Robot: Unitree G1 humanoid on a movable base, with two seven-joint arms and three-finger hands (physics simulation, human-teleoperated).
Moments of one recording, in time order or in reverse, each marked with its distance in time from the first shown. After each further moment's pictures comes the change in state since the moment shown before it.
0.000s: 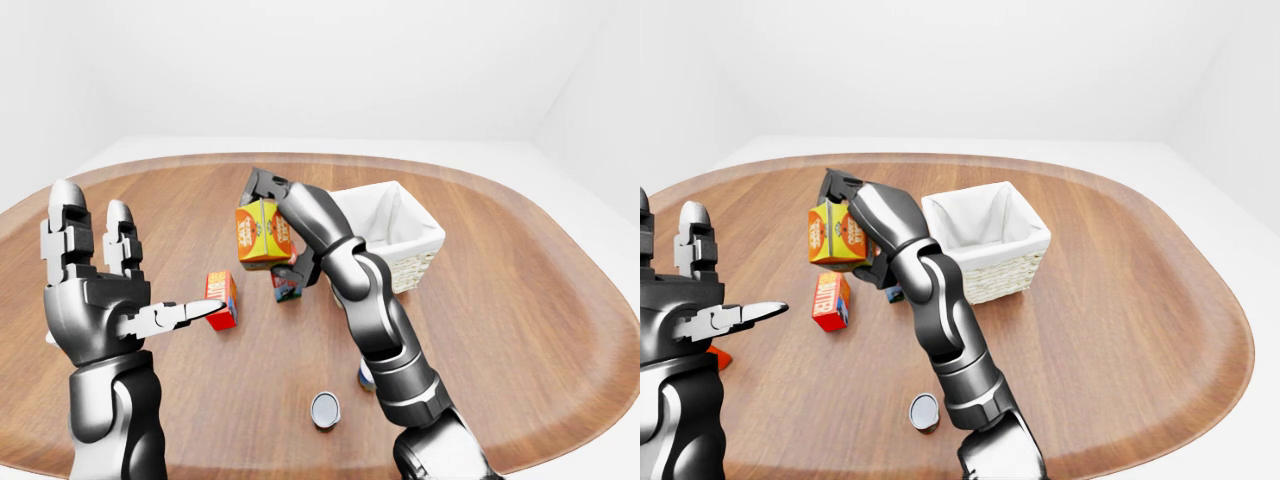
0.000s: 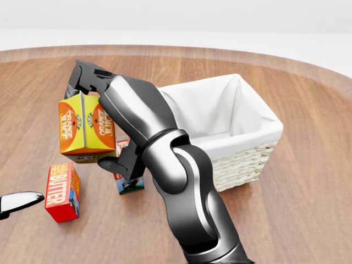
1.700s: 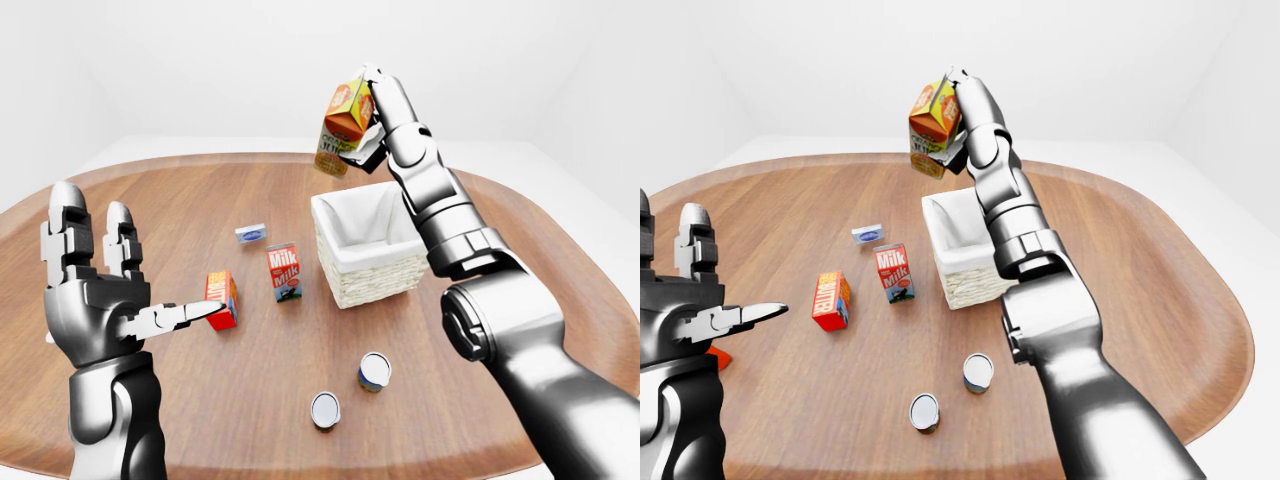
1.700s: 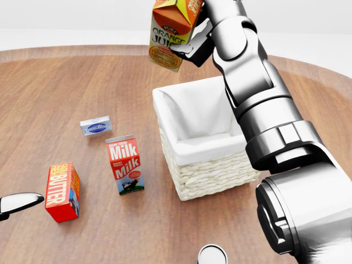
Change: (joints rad) left arm 0.006 -0.003 0.002 0.000 -0.001 0.000 -0.001; right arm -0.765 -0.384 -0.247 1.041 0.431 -0.009 -0.354
